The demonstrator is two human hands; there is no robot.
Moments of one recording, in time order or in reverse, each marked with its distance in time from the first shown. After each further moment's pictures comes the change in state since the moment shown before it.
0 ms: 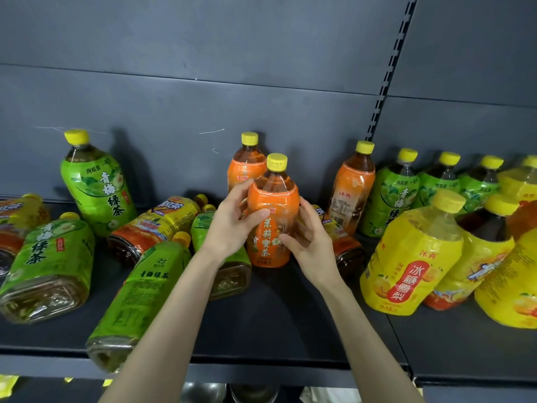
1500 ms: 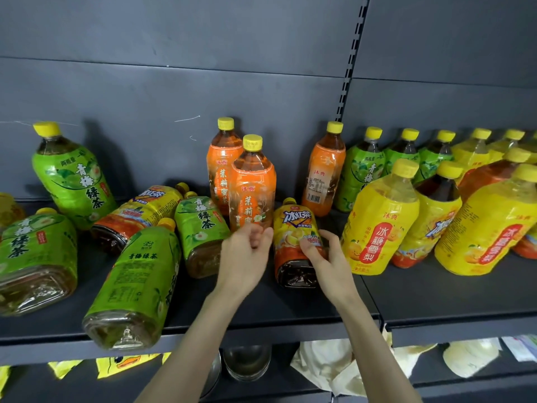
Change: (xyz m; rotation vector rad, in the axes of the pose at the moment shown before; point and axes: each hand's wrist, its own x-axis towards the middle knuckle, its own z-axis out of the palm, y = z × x) left_hand -0.076 0.000 0.055 0.391 0.112 -0.104; right_hand -0.084 -0.011 -0.030 -0.008 0.265 0.463
